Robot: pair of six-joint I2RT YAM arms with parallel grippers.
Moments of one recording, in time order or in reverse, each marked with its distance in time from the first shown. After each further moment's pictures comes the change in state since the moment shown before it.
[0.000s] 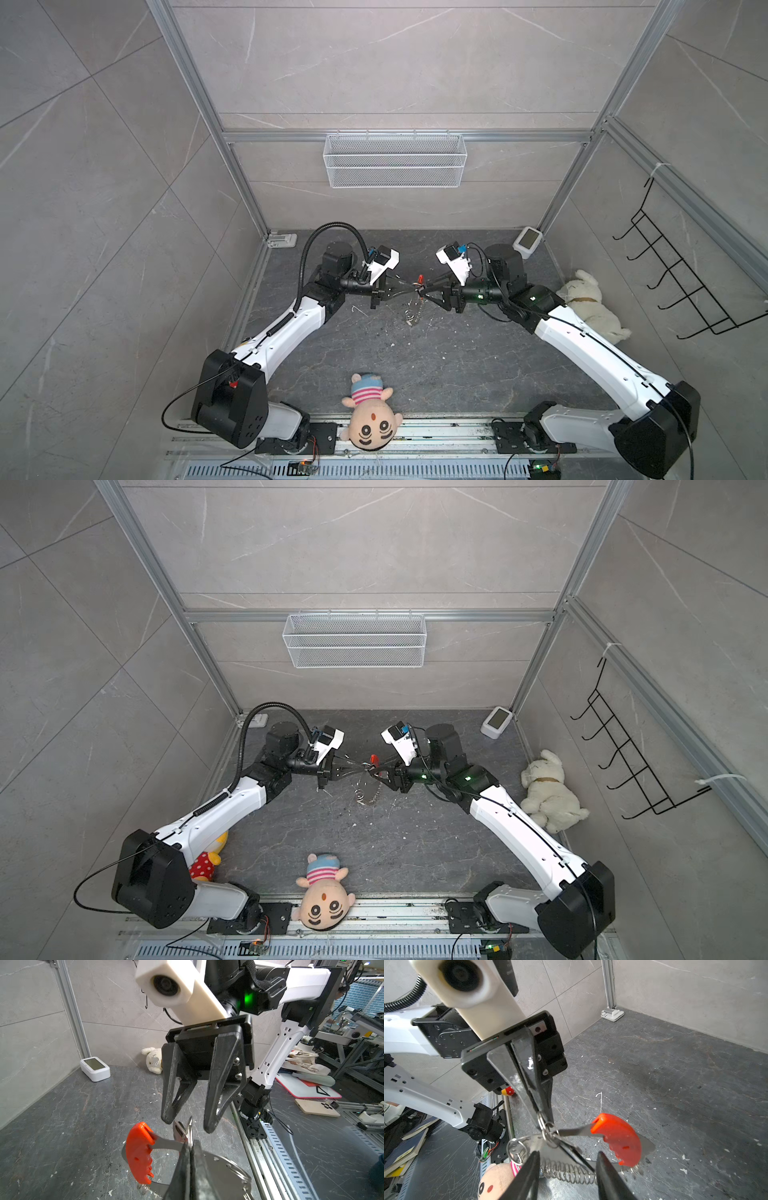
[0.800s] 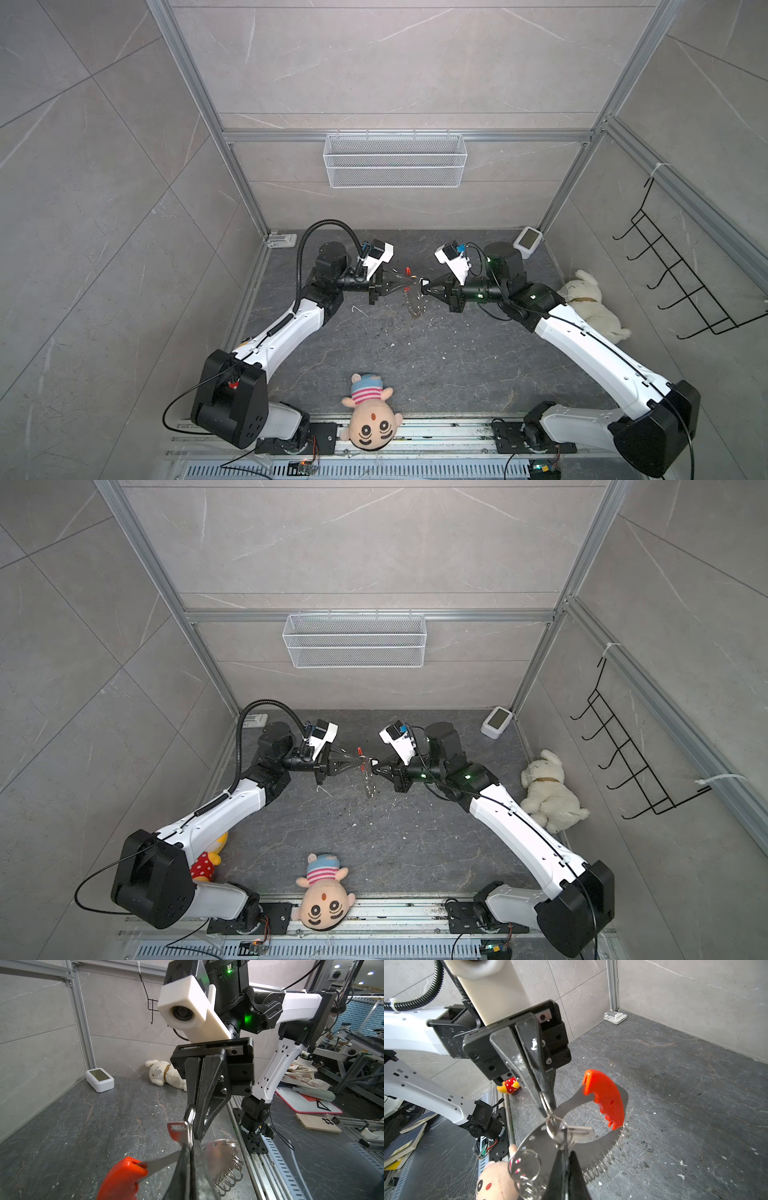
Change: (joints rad) left arm 0.026 -0.002 -0.046 0.255 0.000 -0.209; right arm 0.009 -0.004 0.022 -0.022 0.005 -0.038
